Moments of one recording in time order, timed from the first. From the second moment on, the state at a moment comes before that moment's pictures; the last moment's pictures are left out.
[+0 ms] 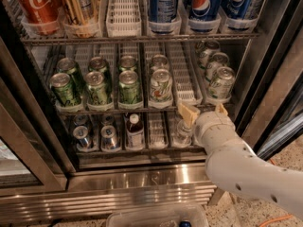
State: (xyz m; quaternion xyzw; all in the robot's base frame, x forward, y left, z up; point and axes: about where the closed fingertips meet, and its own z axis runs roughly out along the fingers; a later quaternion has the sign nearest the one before) arm 0.576 -0.162 0.802 0.00 0.78 0.04 0.62
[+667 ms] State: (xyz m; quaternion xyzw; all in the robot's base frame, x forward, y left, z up) arm 0.589 -0.179 0.803 0.03 0.78 0.01 0.63
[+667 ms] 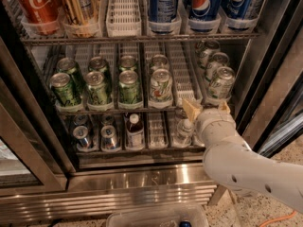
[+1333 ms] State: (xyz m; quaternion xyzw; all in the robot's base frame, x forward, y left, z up) arm 0.596 -0.193 0.808 0.04 0.77 -0.01 0.64
